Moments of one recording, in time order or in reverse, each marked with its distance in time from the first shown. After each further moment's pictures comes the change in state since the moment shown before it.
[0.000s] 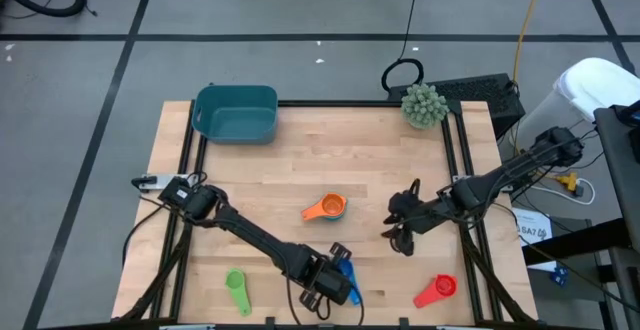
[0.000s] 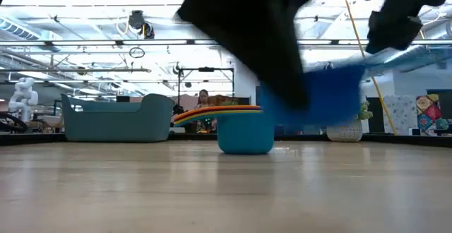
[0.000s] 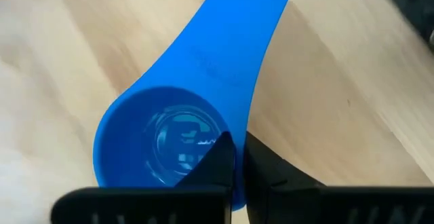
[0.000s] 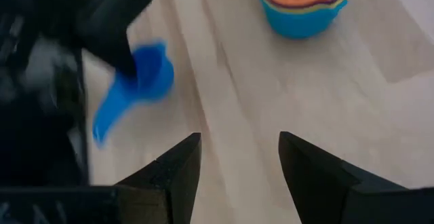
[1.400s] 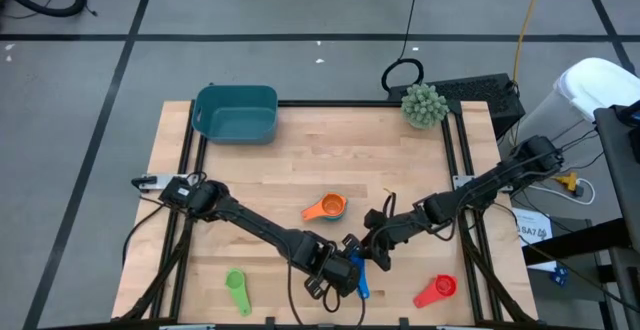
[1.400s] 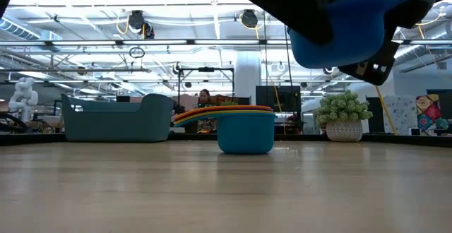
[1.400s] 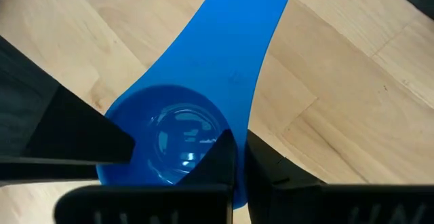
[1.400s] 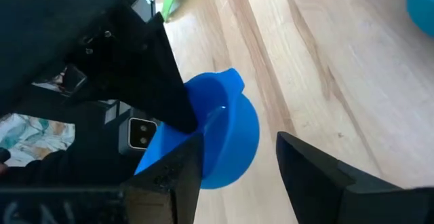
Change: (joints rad) left arm 0.057 -0.001 0.160 -0.115 0.008 0.253; right arm -0.027 0.304 -0.070 0.611 -0.164 0.070
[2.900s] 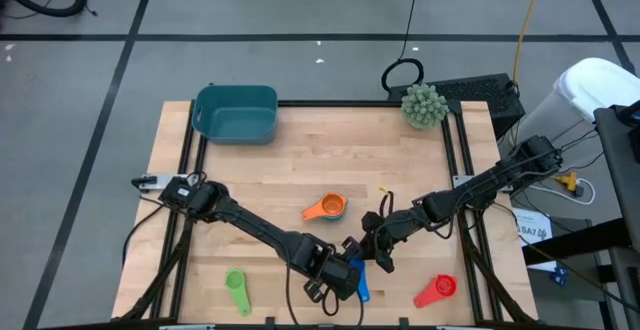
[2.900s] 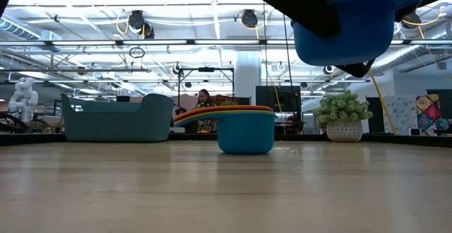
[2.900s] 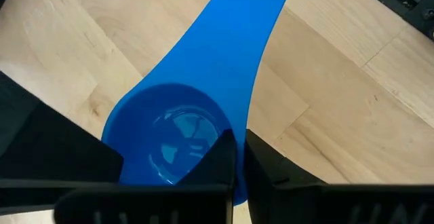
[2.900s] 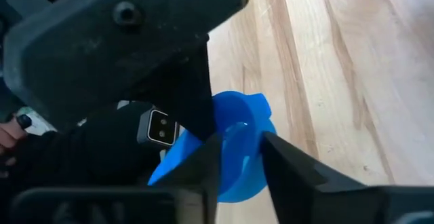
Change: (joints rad) left arm -0.002 0.001 0.000 0.020 -0.019 -0.002; right arm -0.007 0.012 0.000 0.097 -0.098 -0.143
